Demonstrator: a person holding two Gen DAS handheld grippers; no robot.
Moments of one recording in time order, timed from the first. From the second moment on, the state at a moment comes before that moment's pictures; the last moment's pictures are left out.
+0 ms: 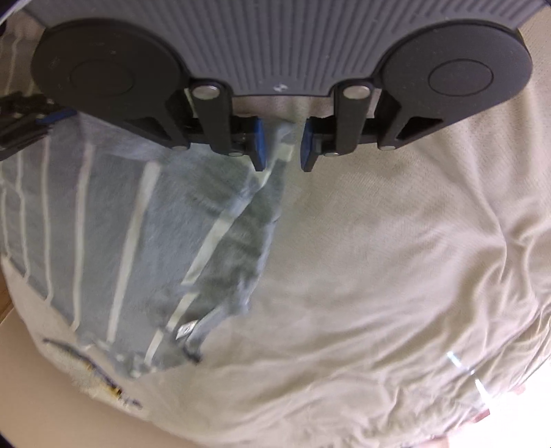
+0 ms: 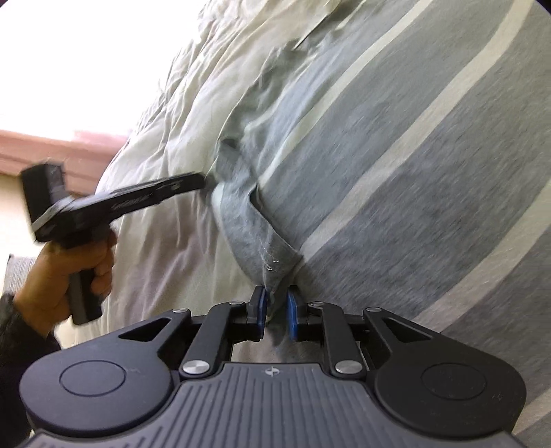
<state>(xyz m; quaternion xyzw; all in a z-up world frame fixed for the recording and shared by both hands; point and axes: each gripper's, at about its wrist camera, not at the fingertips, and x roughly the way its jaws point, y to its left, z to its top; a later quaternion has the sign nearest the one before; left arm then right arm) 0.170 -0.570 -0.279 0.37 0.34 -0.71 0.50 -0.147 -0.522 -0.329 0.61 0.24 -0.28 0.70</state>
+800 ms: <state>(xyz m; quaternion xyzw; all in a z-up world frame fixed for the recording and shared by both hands) 0.135 -0.558 -0.282 0.38 0.31 -0.73 0.48 -0.141 -0.506 -0.289 0.50 0.28 -0.28 0.77</state>
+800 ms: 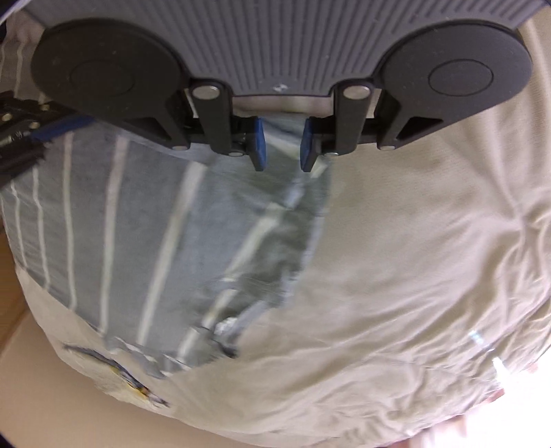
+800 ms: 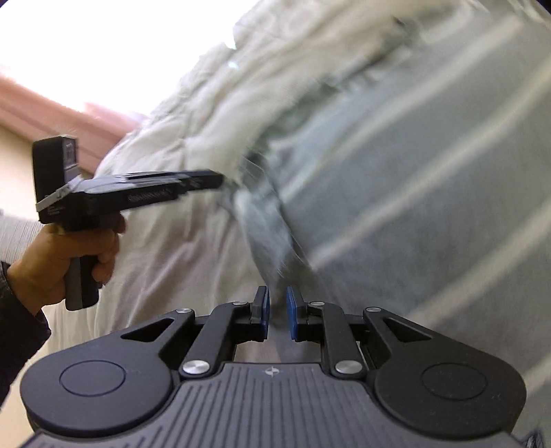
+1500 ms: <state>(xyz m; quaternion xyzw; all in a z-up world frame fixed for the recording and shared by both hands) 0.130 -0.549 -0.263 0.33 0.35 -0.63 0.60 -0.164 -0.502 -0.291 0.41 0.36 -0.24 0.80</state>
